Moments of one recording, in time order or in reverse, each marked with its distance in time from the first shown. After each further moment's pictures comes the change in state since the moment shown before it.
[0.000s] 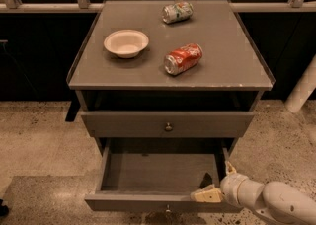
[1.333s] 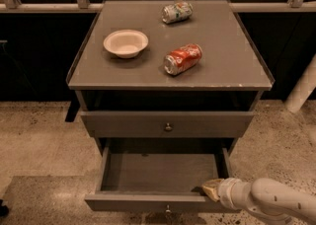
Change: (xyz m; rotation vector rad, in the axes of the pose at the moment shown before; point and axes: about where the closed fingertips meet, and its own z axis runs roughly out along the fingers) arm 0.056 -0.005 0.036 -0.026 0.175 0.066
